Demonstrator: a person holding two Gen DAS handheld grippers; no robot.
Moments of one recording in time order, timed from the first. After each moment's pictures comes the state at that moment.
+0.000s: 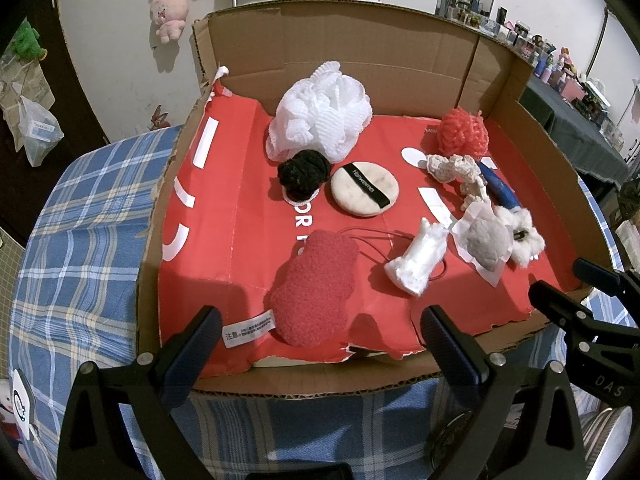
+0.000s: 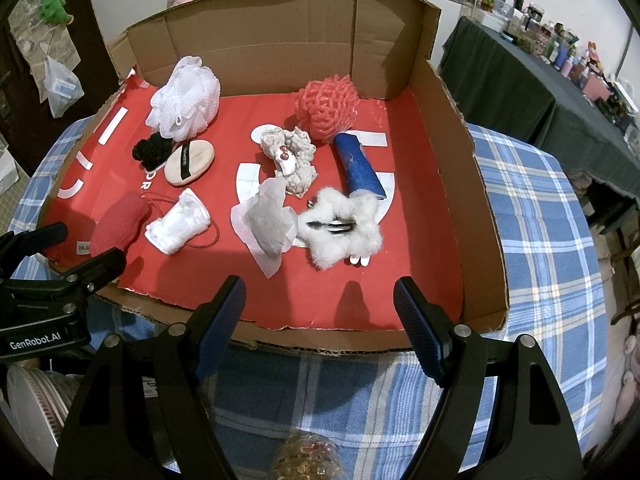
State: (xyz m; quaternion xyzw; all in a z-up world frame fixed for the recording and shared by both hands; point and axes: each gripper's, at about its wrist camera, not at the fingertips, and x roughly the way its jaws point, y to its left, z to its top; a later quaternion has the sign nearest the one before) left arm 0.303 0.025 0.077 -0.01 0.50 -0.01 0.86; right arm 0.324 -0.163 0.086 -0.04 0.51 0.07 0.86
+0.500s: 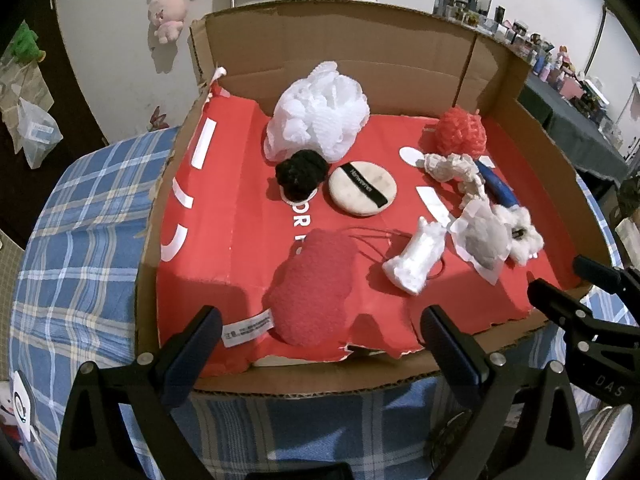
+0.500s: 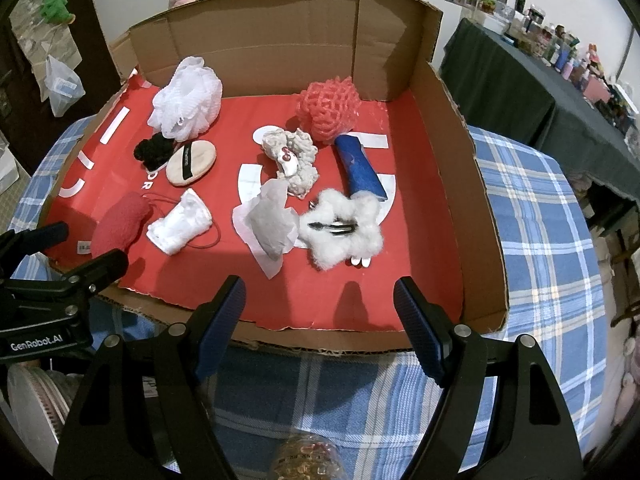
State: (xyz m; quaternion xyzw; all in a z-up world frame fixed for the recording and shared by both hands) left arm 0.301 0.022 0.077 -0.01 0.50 -0.02 0.87; right arm 0.324 -0.162 0.087 -0.05 0.50 0.07 0.86
